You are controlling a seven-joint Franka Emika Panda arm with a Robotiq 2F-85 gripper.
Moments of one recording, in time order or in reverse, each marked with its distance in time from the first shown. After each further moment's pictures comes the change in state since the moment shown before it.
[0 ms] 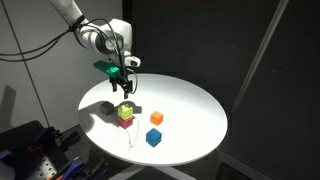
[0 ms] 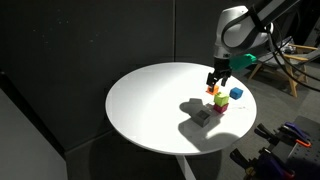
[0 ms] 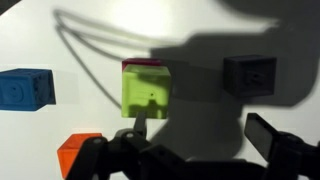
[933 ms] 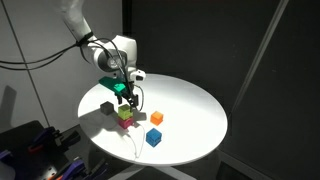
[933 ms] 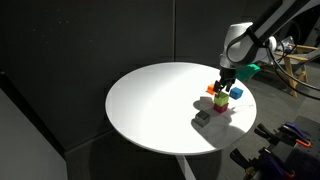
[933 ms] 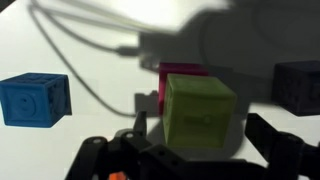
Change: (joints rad) arm -0.066 0.102 -0.031 -0.055 0.008 0.191 -0.119
